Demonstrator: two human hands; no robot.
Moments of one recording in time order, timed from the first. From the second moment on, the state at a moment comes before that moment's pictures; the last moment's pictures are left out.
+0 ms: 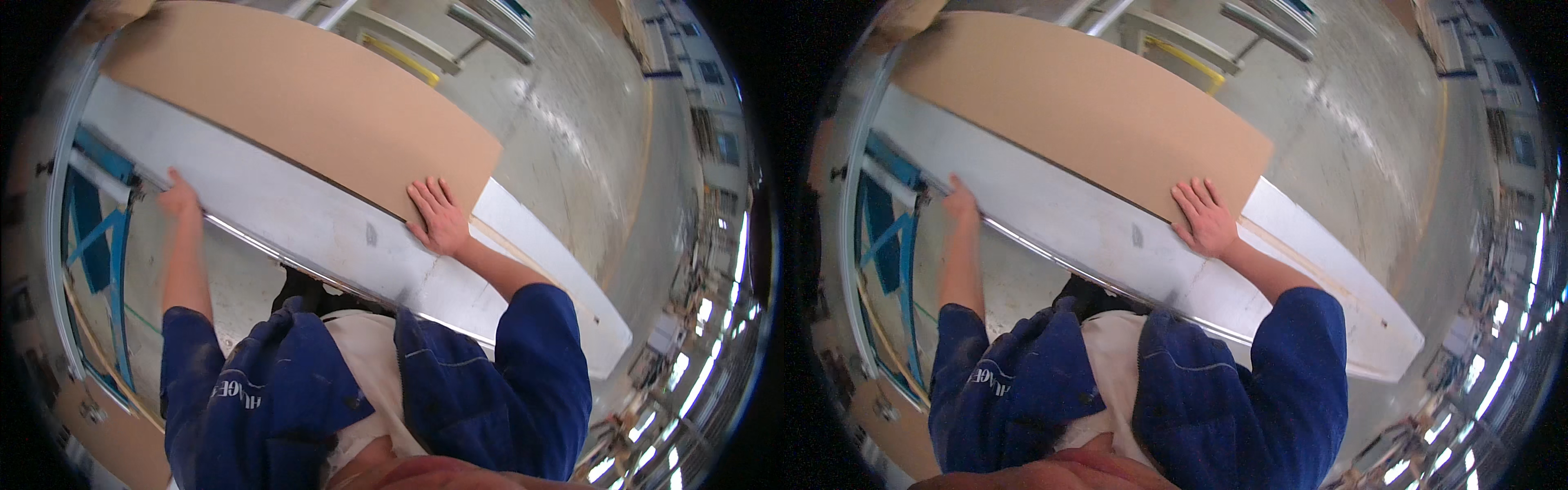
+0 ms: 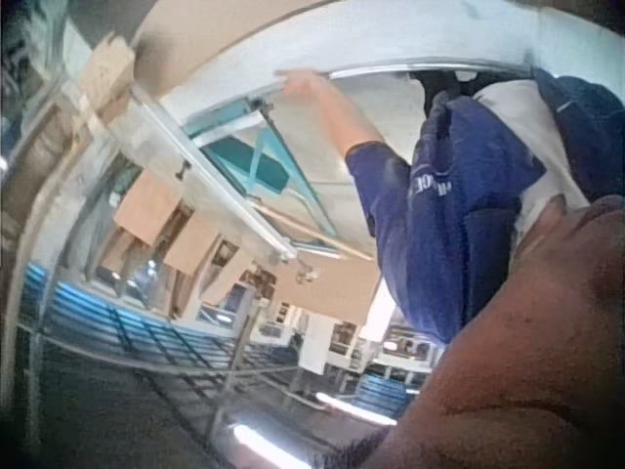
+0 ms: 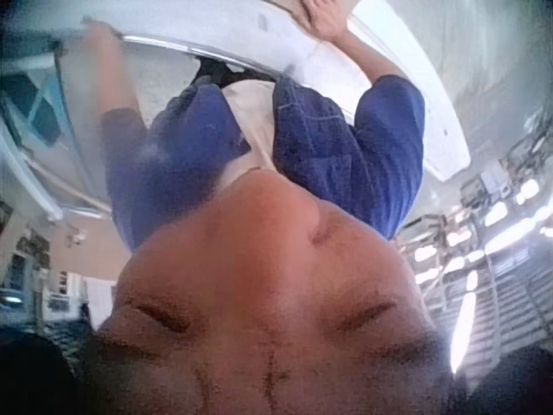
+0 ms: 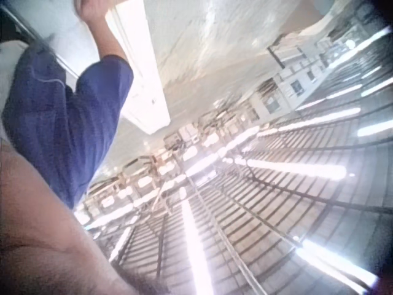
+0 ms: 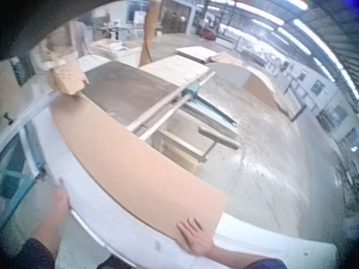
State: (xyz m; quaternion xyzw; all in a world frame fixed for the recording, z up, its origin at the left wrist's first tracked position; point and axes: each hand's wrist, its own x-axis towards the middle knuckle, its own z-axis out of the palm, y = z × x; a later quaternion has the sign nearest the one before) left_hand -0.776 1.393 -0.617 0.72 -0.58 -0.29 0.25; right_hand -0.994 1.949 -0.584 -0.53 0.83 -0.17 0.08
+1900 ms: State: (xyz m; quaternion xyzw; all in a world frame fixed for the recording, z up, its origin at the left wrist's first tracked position) left_hand -0.779 1.699 -0.638 0.70 -0.57 -0.23 0.37; right_hand -1.010 1.933 -0.626 -0.60 0.75 -0.28 -0.04
